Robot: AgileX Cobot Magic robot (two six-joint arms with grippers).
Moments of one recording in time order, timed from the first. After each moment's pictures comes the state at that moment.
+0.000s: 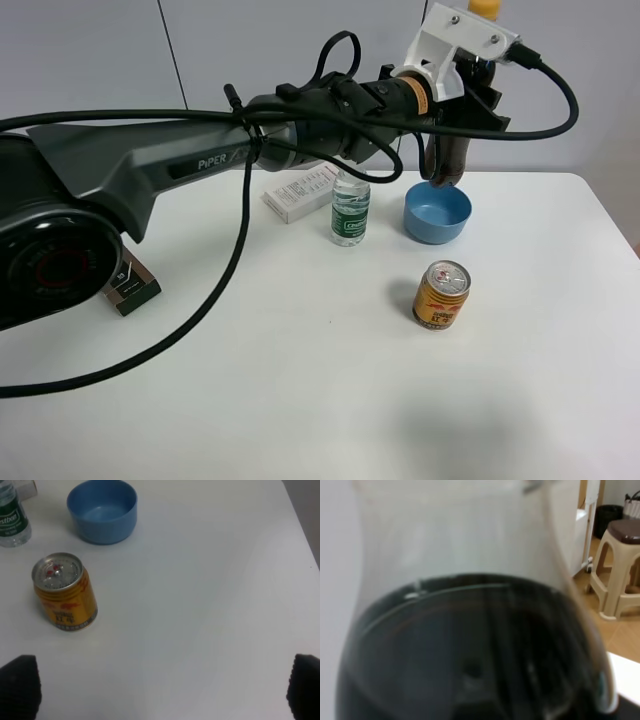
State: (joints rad) left arm -0.82 2.31 -1.98 0.23 -0.12 -0.20; right arm -0.09 0.00 -0.50 0.07 1.07 -0.11
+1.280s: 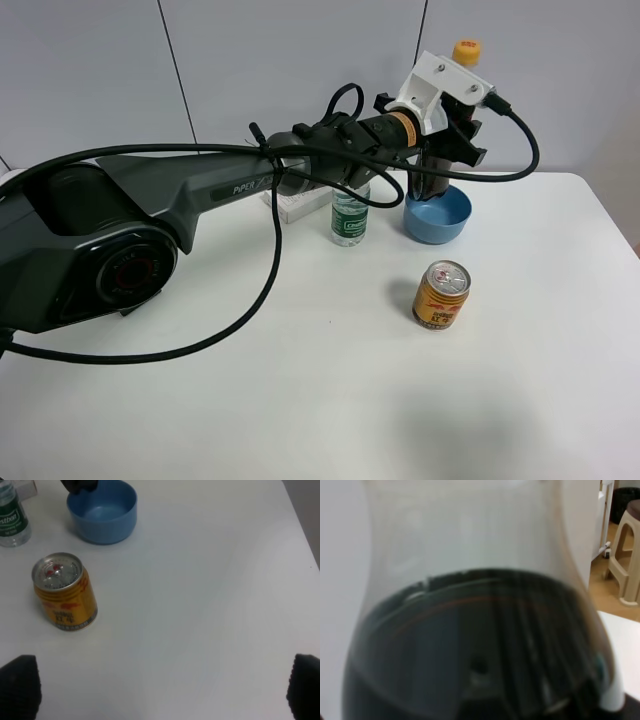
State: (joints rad) left arm -0.78 2.47 -2.06 0.28 -0.19 -0.20; right arm -0.09 0.00 -0.50 0.07 1.07 -0.11
